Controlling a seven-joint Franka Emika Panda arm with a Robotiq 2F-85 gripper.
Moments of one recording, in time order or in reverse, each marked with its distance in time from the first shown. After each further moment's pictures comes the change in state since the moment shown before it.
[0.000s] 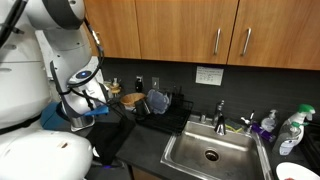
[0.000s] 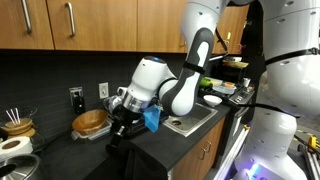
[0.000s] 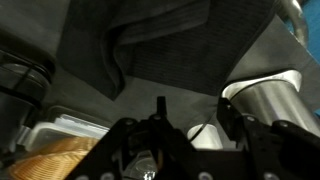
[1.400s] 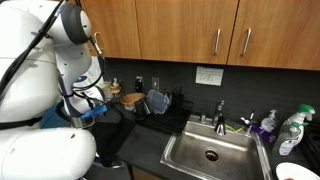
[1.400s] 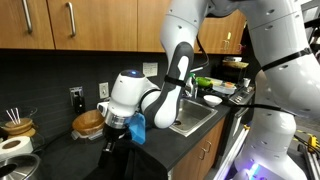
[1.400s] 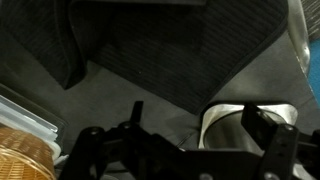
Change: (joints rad) arm 0.208 0.216 -0.103 0.239 -0.068 -0.116 -0.076
